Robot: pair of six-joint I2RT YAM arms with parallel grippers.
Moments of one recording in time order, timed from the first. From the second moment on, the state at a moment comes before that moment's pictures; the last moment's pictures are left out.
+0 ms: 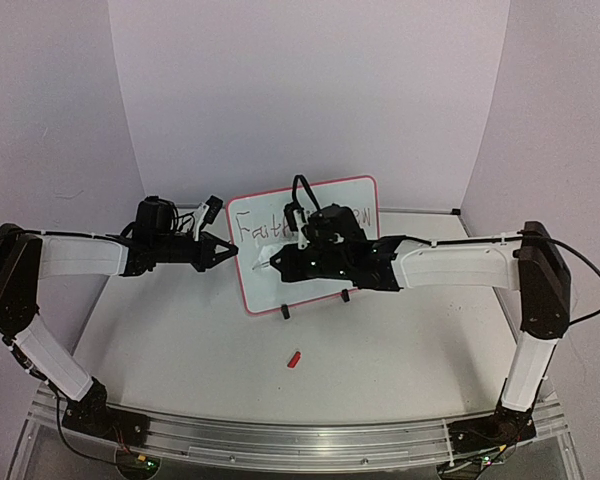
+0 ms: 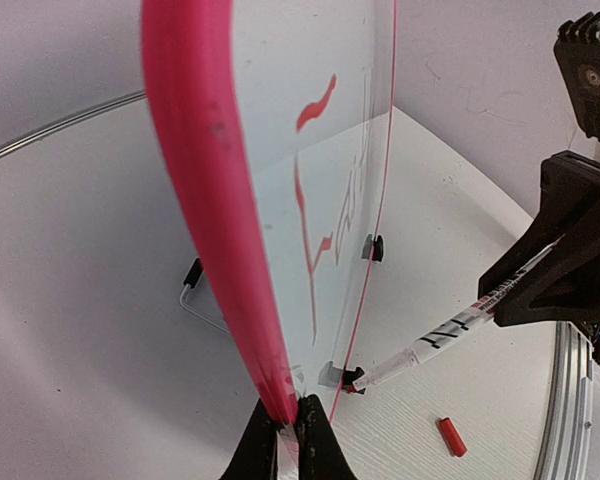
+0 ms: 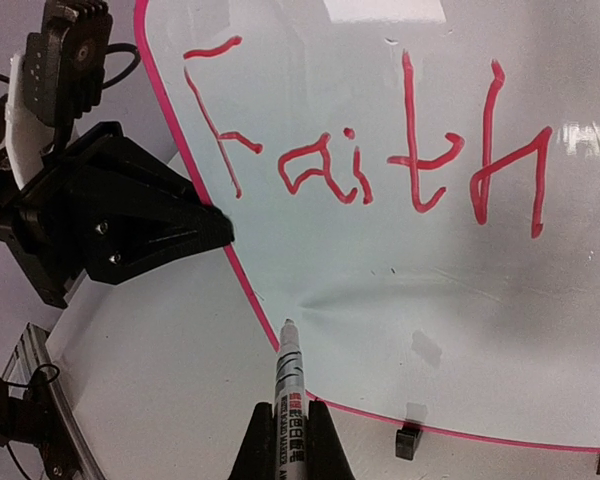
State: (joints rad) left arm -0.41 1.56 0.88 0.21 0.63 -0.02; right arm 0.96 1.87 1.37 0.02 0.02 0.49
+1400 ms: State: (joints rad) left arm -0.41 1.56 0.88 0.21 0.63 -0.02; right arm 0.97 1.94 1.41 -0.01 0.06 0.48
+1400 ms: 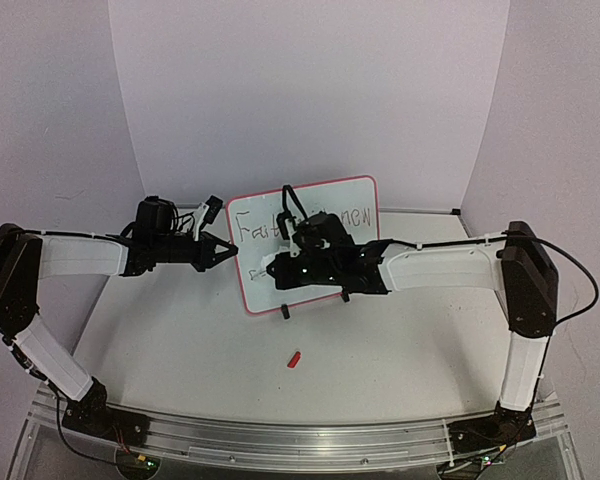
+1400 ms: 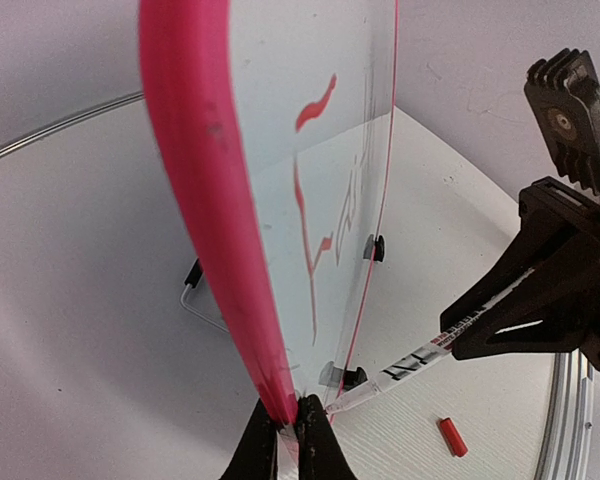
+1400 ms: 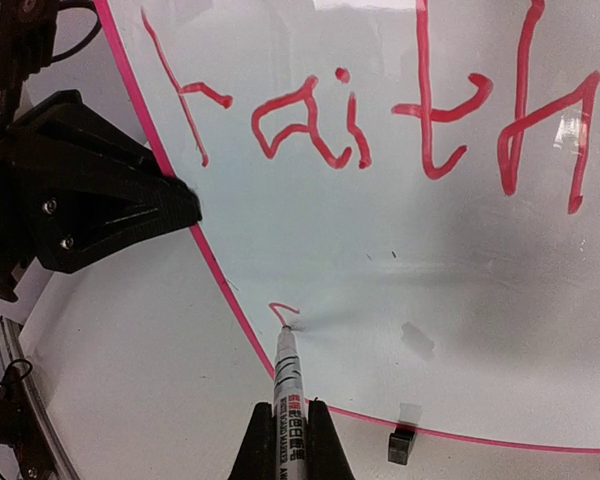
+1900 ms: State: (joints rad) left arm -0.41 1.56 0.88 0.21 0.63 -0.02; right arm 0.98 1.94 1.40 -0.03 0.10 0.48
